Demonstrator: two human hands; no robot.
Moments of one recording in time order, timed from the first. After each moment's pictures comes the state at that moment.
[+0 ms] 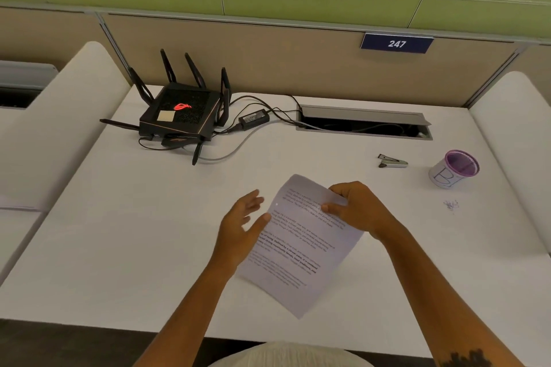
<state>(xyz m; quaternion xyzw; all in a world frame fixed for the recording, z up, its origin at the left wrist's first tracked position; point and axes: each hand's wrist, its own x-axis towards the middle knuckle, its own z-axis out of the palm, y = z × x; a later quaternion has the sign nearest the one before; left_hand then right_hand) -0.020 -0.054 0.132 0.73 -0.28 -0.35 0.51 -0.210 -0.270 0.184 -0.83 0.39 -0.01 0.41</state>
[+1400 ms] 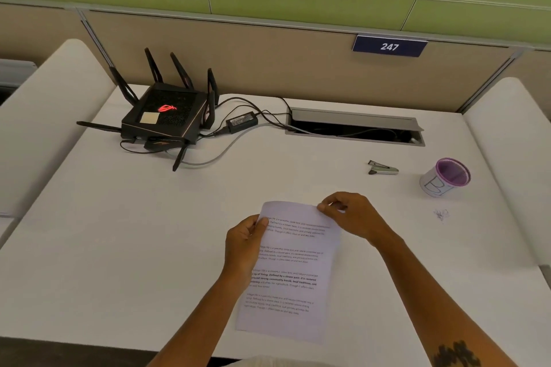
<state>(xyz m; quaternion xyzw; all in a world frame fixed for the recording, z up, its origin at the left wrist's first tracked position) -0.072 -0.102 0.115 0.71 -0.09 -0.38 0.58 -0.233 -0.324 0.133 -0.80 0.42 -0.03 0.42</state>
